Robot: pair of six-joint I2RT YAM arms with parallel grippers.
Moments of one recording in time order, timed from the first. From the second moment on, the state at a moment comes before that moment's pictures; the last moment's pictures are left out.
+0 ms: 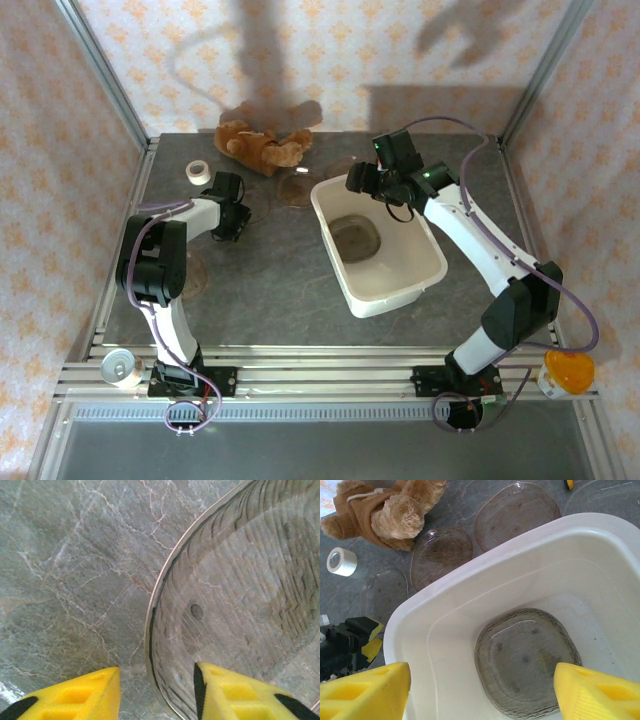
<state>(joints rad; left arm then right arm) -0.09 1.88 1.15 -0.41 -0.04 -1.26 0.50 1.58 1.57 -0.82 0.03 0.65</state>
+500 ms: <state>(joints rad) -0.08 1.91 1.18 -0.38 -0.04 -1.25 0.50 1.56 1.56 -0.82 0.03 0.64</state>
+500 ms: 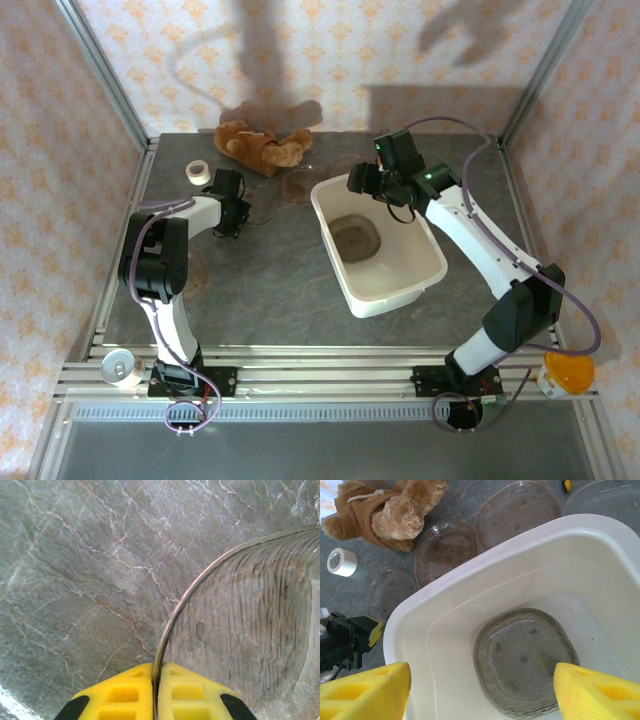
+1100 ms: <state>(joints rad) -0.09 1.76 1.12 -0.46 -0.12 -1.22 0.50 1.52 1.51 -0.80 0.03 0.64</state>
